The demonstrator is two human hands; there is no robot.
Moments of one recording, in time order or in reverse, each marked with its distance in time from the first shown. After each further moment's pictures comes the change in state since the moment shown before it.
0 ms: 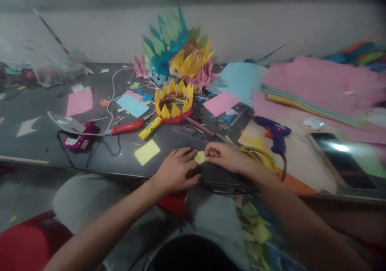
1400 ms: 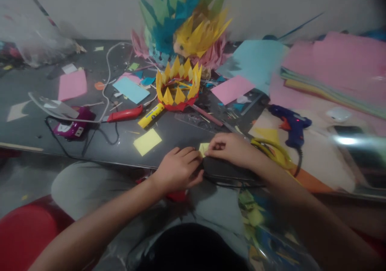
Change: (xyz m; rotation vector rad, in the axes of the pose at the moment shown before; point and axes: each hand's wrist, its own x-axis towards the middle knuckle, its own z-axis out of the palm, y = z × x) left_hand -0.010 0.004 0.009 0.072 0.082 0.078; right_hand 0.005 -0.010 0.004 -0.108 0.058 -0.001
